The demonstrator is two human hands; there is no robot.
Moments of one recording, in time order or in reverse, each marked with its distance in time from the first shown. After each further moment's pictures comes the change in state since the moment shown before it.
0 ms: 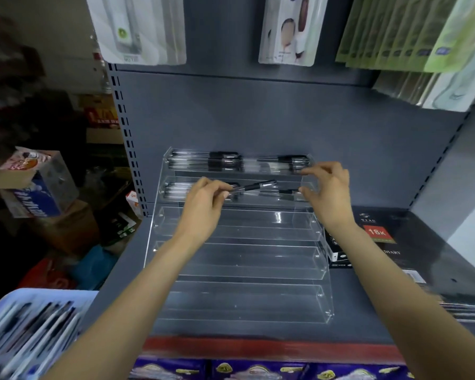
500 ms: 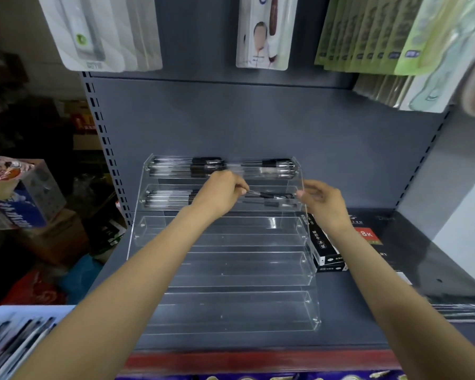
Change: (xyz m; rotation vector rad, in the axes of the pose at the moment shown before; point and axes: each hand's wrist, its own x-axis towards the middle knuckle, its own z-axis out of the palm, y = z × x) left_hand 0.062 0.030 0.035 0.174 -0.338 0.051; right_hand -0.003 0.025 -0.008 0.436 -0.136 0.374
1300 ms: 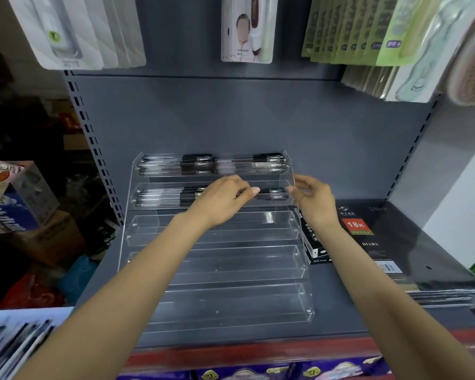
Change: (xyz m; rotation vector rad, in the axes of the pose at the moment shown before) left_hand -0.010 0.006 0.013 0.017 -0.123 0.158; right_hand -0.010 -0.008 0.006 -0.051 0.076 0.013
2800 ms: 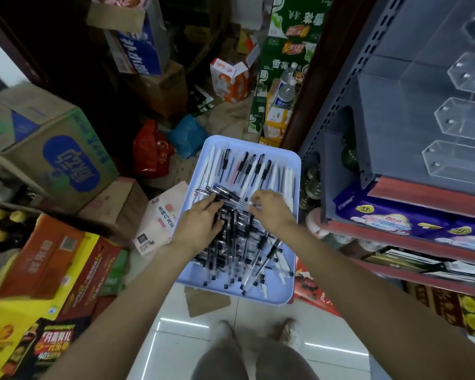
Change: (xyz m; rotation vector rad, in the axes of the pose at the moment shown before) left_hand -0.519 -0.351 -0.025 0.065 -0.272 -0.595; right_hand -0.364 -0.073 0.473 -0.589 -0.905 -0.024
